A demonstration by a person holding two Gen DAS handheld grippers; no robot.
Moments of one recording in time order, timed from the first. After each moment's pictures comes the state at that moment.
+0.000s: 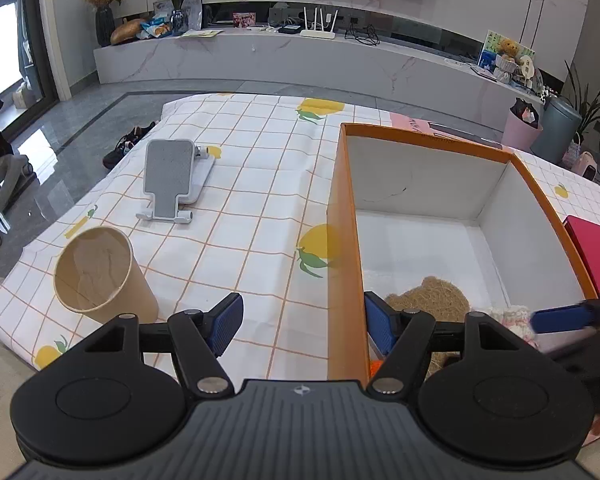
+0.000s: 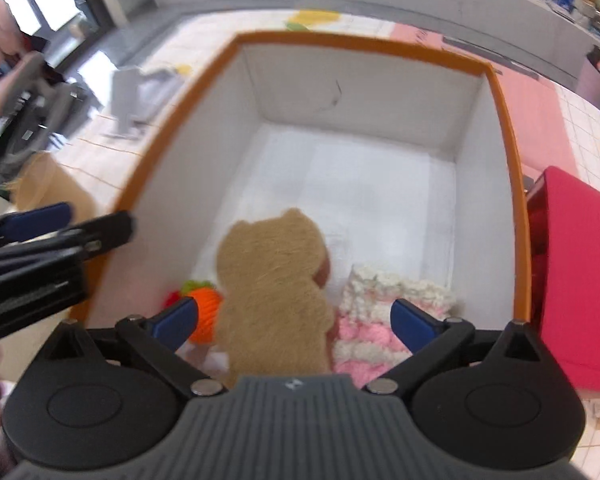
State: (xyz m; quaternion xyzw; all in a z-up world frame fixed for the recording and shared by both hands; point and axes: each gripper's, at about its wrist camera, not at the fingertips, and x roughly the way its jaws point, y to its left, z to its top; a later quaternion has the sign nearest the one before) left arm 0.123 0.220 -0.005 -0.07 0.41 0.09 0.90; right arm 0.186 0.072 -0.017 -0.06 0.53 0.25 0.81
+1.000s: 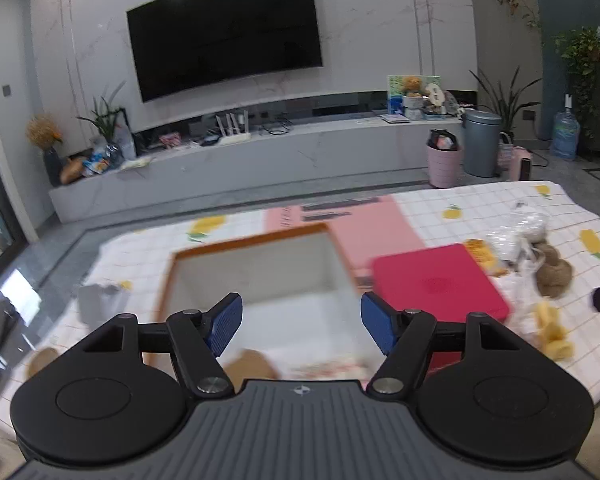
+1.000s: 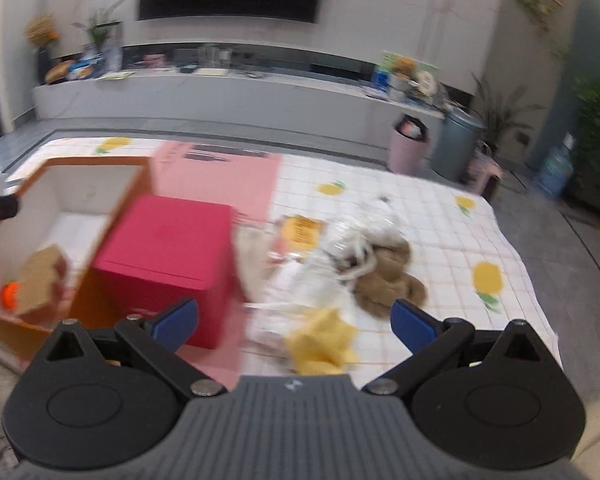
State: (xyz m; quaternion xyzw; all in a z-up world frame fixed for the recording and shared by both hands) left arm 0.090 0.027 0.051 0.06 0.29 0.02 0.96; right arm 0.100 -0.214 0.044 -0.06 0.37 0.03 0.93
